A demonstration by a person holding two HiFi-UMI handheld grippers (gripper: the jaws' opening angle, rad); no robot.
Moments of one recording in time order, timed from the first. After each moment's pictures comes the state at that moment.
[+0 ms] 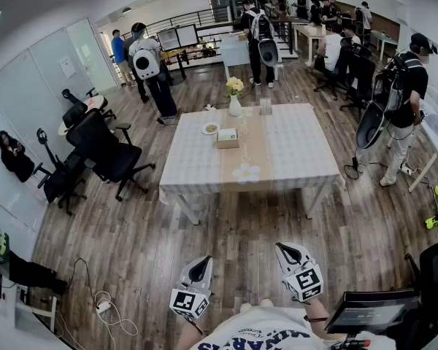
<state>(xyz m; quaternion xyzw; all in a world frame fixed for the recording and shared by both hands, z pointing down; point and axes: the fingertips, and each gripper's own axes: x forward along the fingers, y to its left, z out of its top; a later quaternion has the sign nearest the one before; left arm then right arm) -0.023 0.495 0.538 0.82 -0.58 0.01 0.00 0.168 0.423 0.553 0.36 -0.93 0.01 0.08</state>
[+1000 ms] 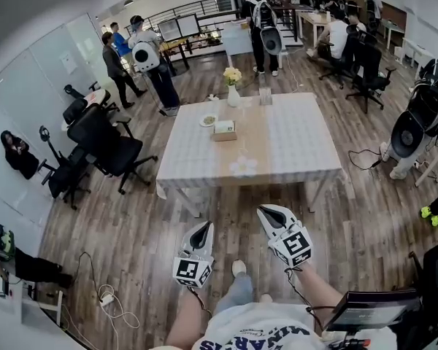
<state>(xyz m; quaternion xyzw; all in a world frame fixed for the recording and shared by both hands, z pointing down) 0.015 0.371 0.514 0.80 -0.59 0.03 -0.06 0.147 0.311 0.504 0.30 -0.95 -0.03 0.01</state>
